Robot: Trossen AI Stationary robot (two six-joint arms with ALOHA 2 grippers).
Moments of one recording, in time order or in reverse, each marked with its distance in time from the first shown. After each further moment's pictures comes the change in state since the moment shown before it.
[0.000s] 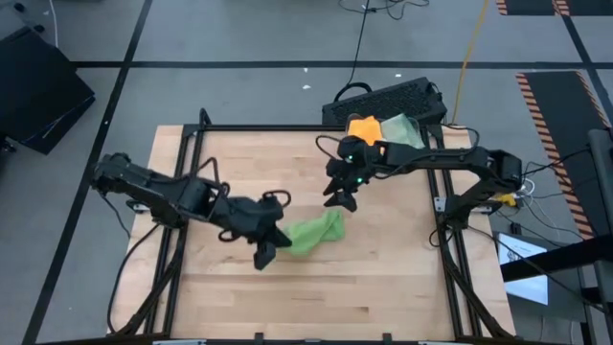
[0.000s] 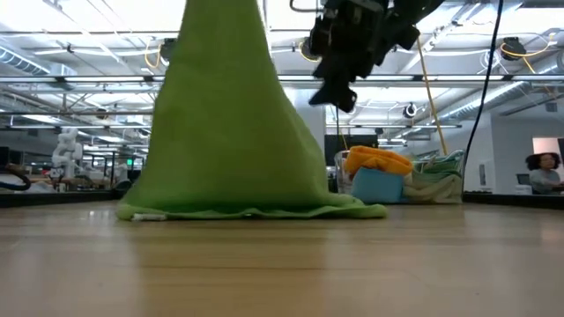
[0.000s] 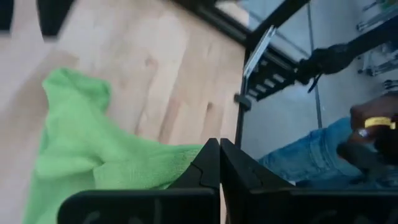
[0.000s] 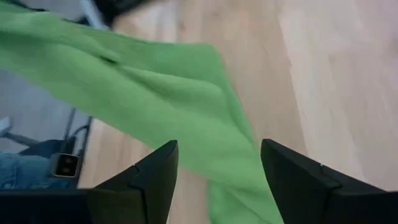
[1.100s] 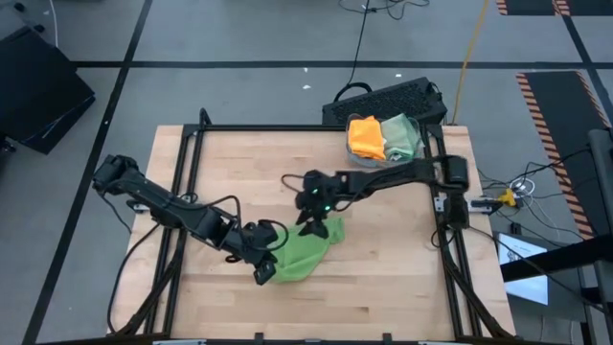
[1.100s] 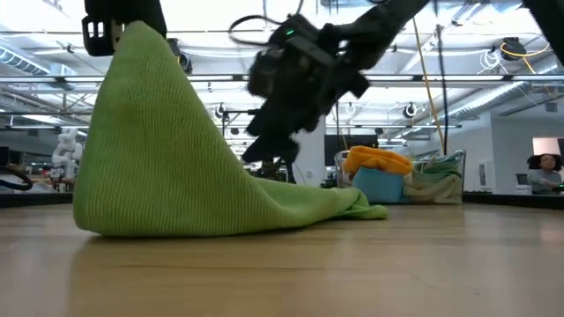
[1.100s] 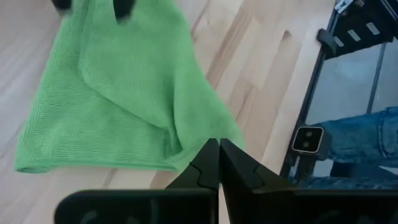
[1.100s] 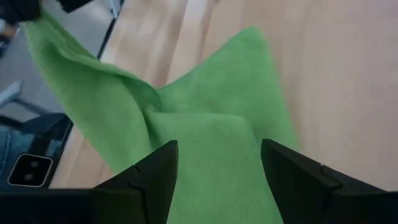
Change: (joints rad) left arm -0.118 0.013 -0.376 0.122 -0.050 -0.263; right arm 0.164 0.414 0.106 0.330 -0.029 -0.001
